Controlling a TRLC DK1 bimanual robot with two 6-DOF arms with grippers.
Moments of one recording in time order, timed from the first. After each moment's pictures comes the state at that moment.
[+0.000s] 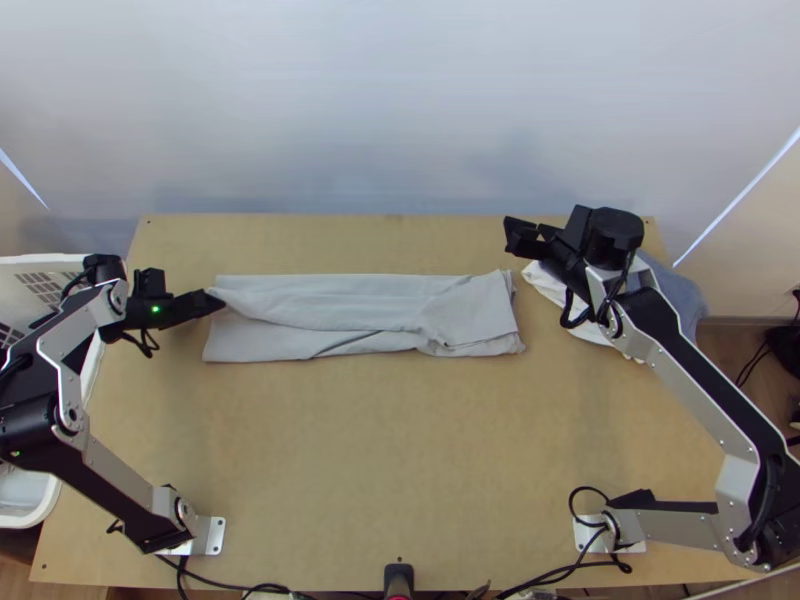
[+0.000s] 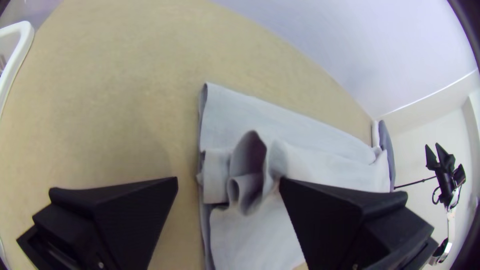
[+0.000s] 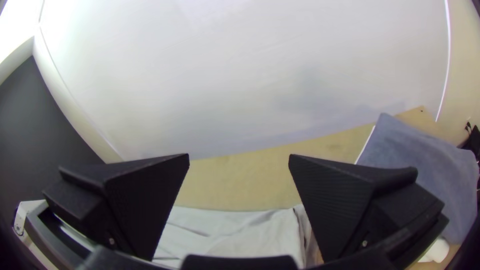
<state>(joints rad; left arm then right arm) 0.39 1.82 1.17 -0.46 0.63 0.13 0.31 1.42 1.15 -0.05 -0.06 0.46</state>
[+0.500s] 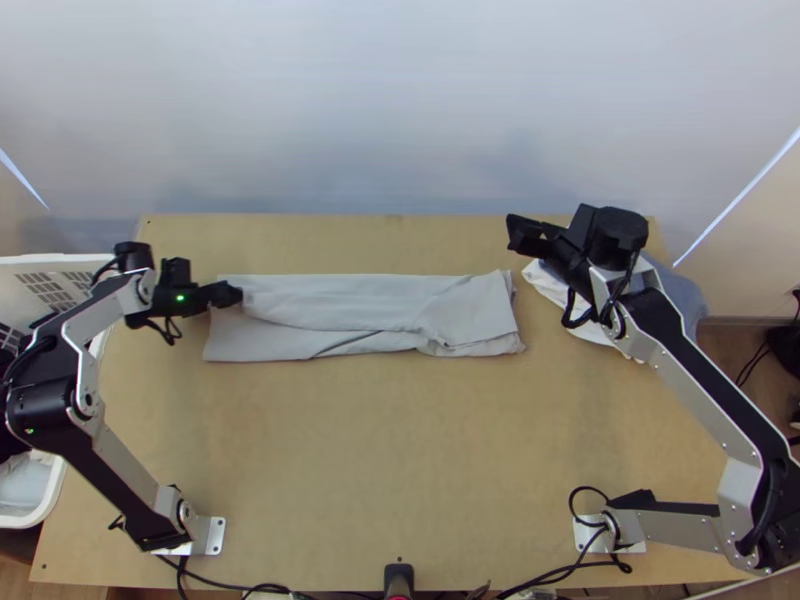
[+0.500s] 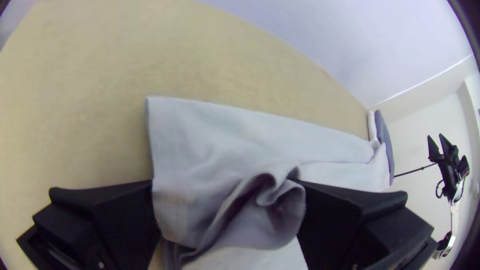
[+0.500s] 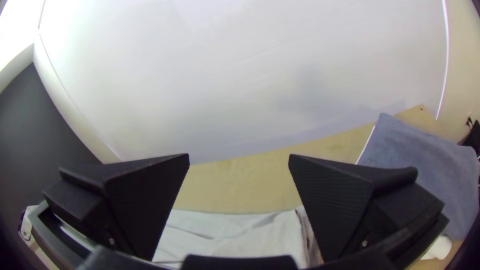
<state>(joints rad) 0.26 1.91 1.23 -0.41 0.63 0.07 0.30 1.41 1.15 -0.04 -0.06 0.49</state>
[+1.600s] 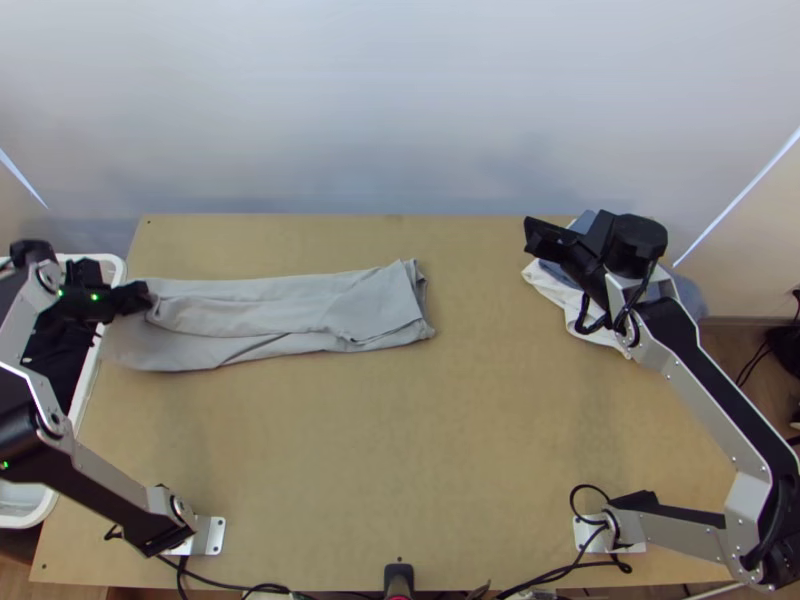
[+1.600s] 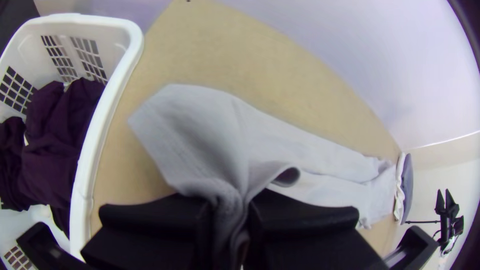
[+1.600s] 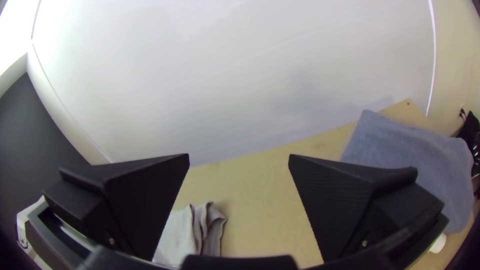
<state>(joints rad) 0.55 1.78 1.43 -0.83 0.42 0.15 0.25 1.35 1.09 -0.05 -0.06 0.51</state>
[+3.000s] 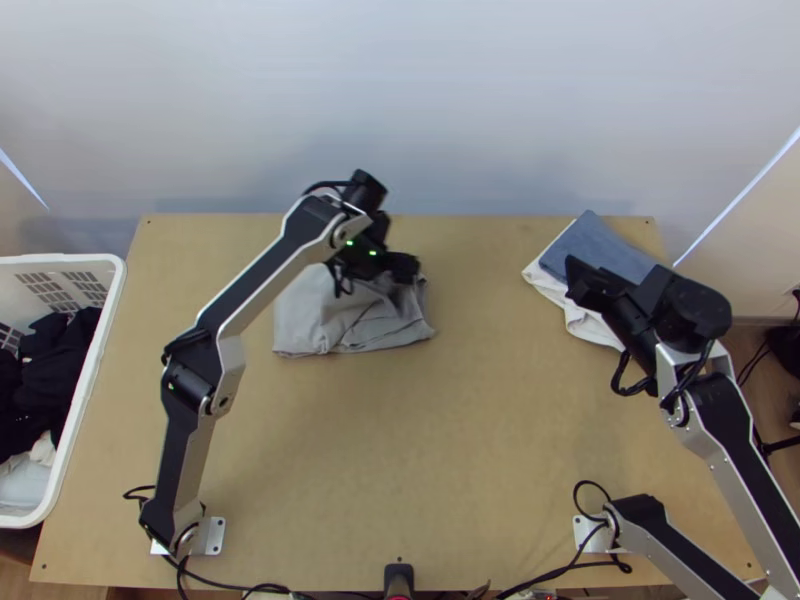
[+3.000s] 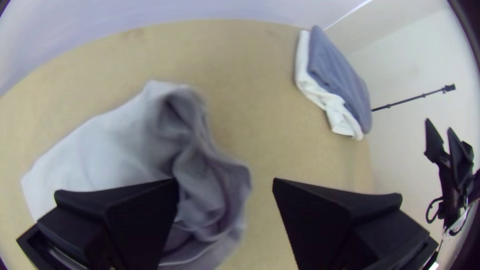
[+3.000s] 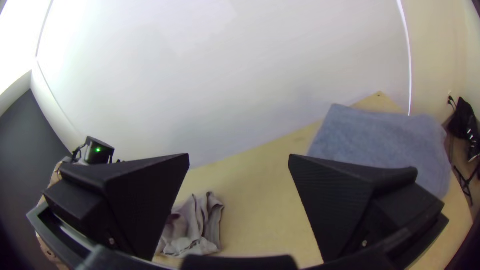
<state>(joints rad) -0.54 2.22 2.27 -1.08 0.29 -0.32 0.20 0.95 0.86 -0.15 -0.05 0.55</state>
